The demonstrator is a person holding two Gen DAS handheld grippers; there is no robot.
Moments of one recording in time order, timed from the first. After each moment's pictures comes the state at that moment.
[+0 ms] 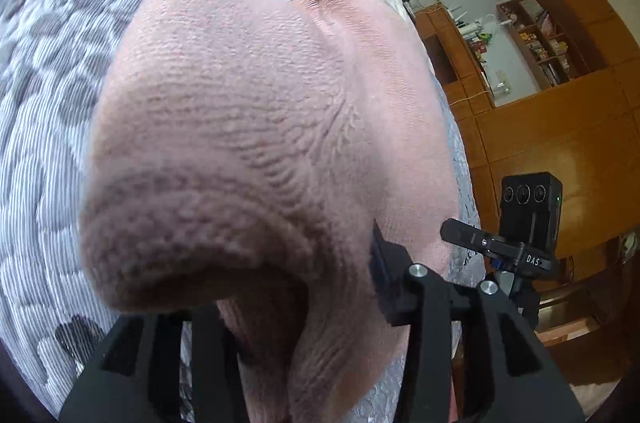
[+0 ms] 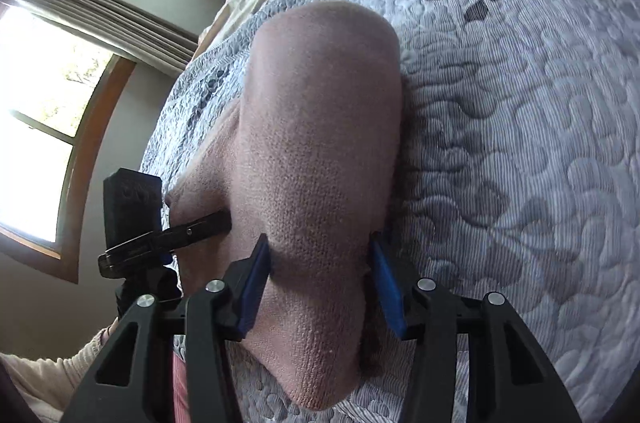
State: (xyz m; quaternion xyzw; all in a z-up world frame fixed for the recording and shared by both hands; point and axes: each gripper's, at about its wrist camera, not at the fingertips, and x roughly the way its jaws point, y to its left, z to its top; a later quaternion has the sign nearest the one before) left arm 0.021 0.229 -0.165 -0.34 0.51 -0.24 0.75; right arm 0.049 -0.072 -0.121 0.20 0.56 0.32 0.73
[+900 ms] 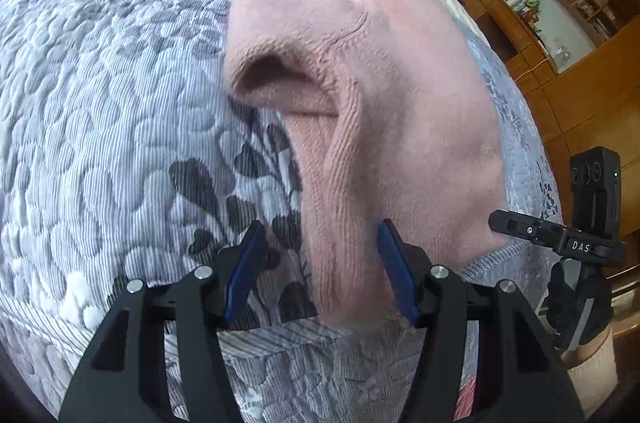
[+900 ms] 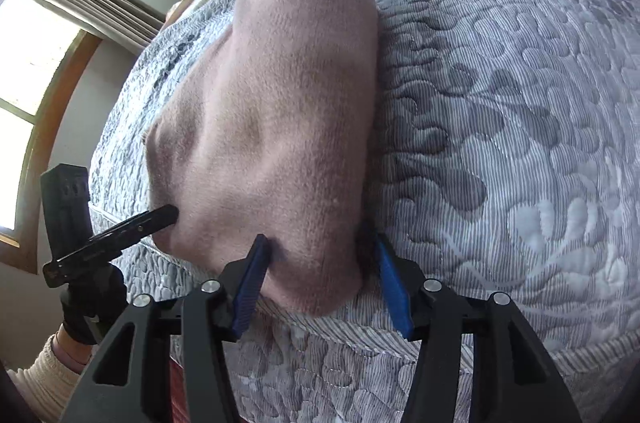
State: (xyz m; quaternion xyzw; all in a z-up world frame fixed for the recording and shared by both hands) left arm -0.063 0.244 -0.140 -0.20 0.53 -0.14 0.81; right arm -0.026 -0.066 -0.122 0.12 0.59 0.25 0.76
